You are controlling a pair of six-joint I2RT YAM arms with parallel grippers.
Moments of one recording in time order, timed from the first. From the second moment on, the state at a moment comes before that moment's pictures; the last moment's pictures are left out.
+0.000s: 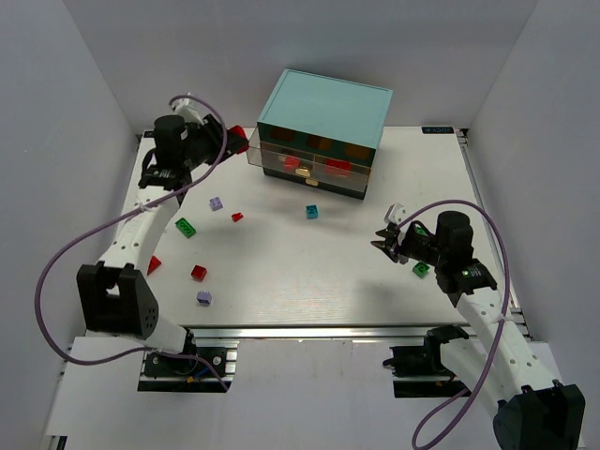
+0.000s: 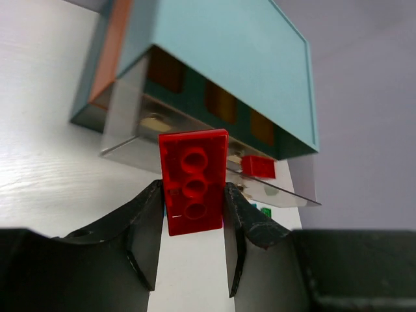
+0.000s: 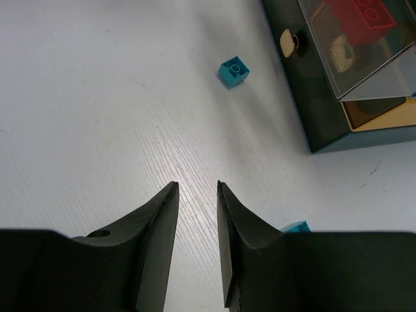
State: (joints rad) left arm -0.10 1.45 1.28 -0.09 0.39 -0.68; right arm 0.22 0.79 0.56 -0.19 -0.72 -0.56
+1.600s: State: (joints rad) left arm -0.29 1.23 1.32 -0.27 0.04 -0.49; right arm 0.32 0.87 0.57 -0.21 -0.87 -0.72
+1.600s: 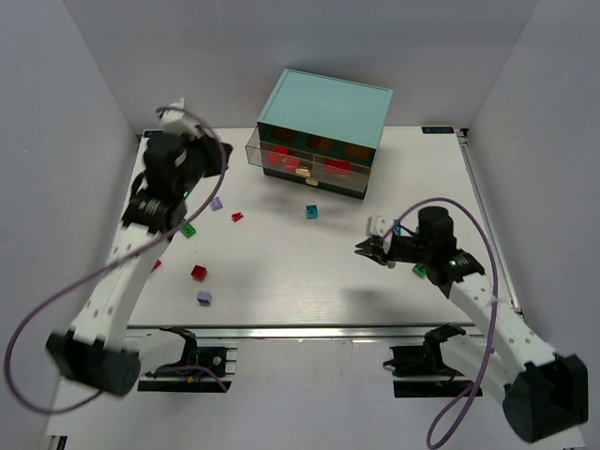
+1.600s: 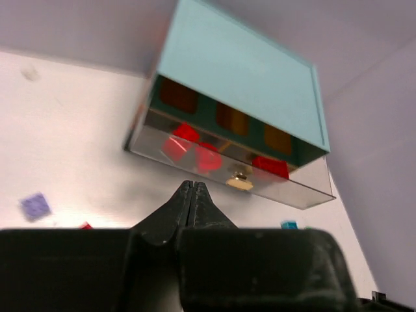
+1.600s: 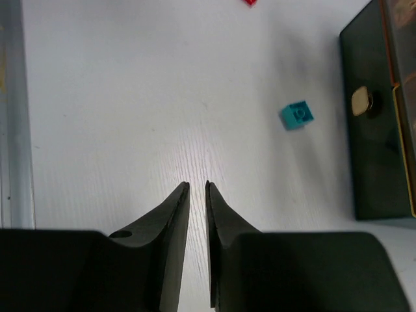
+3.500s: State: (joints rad) left arm -0.29 0.31 0.69 -0.39 -0.52 -0.35; right arm 0.88 2.53 2.12 -0.29 -0.44 -1.13
